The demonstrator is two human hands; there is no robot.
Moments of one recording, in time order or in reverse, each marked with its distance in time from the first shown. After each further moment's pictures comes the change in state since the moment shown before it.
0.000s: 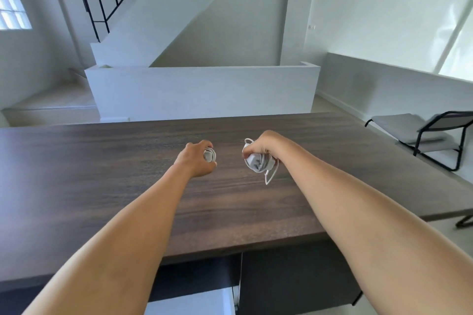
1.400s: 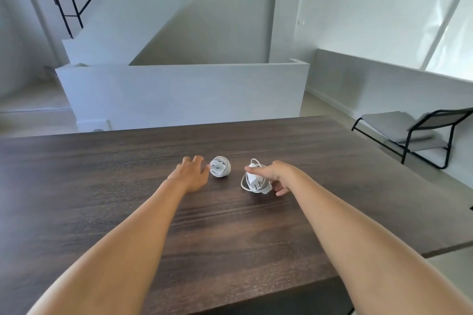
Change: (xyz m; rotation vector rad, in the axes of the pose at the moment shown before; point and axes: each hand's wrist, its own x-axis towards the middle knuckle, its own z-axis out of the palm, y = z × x) left_hand 0.080 0.048 0.064 0.124 -0.148 -0.051; right_hand 0.119 0.109 0.003 0.378 -0.139 0.240
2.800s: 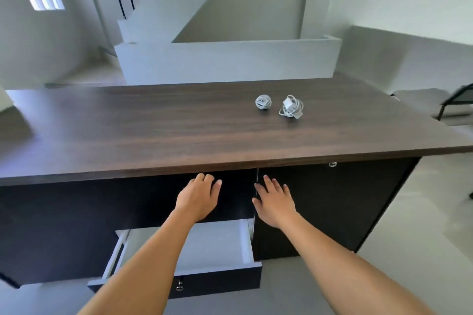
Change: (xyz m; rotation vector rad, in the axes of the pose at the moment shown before) left_hand -0.326 -0.128 0.087 0.062 0.157 0.016; right_hand -0.221 0.175 0.236 -0.784 0.171 -0.601
